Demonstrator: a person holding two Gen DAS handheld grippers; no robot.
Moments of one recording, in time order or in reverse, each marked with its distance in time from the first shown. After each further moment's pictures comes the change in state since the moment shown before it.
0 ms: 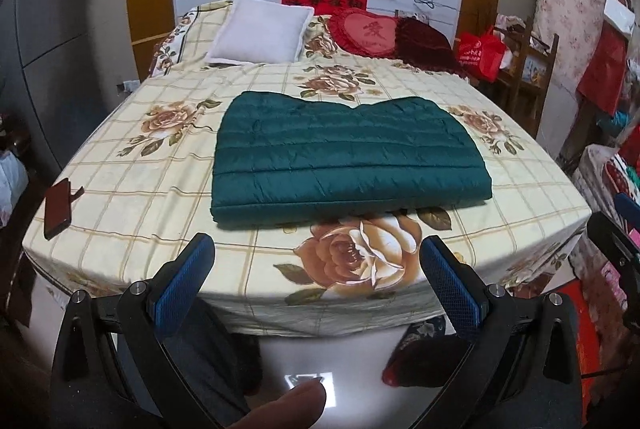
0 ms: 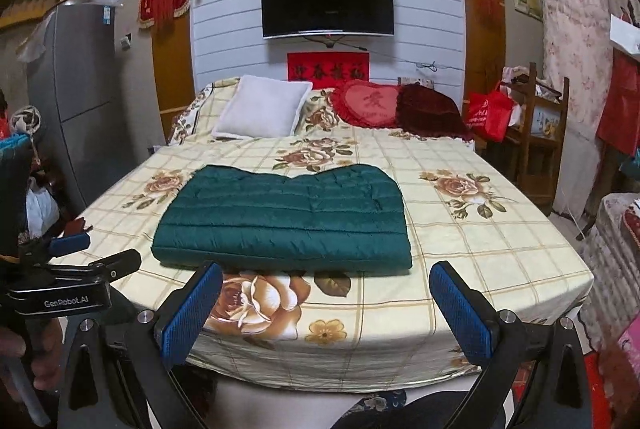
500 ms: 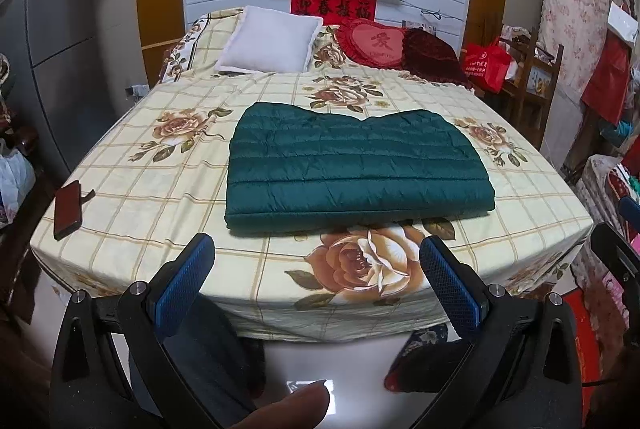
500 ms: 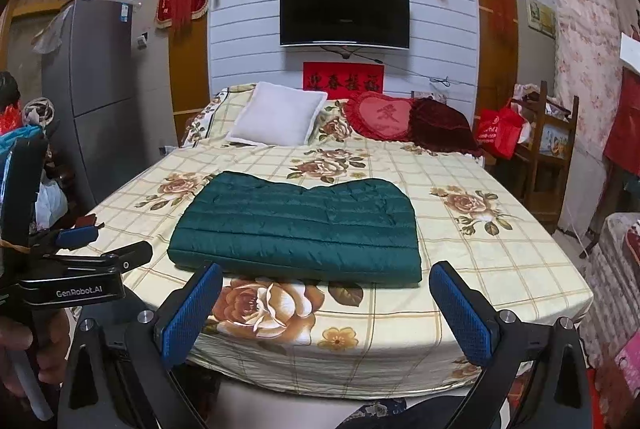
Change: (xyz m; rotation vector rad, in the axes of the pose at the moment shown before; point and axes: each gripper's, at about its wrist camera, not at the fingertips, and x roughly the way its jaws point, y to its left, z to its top) left arm -0.013 0.009 0.003 -0.013 -0.030 0.017; right arm -0.011 0.016 0.008 -0.042 -0.024 0.027
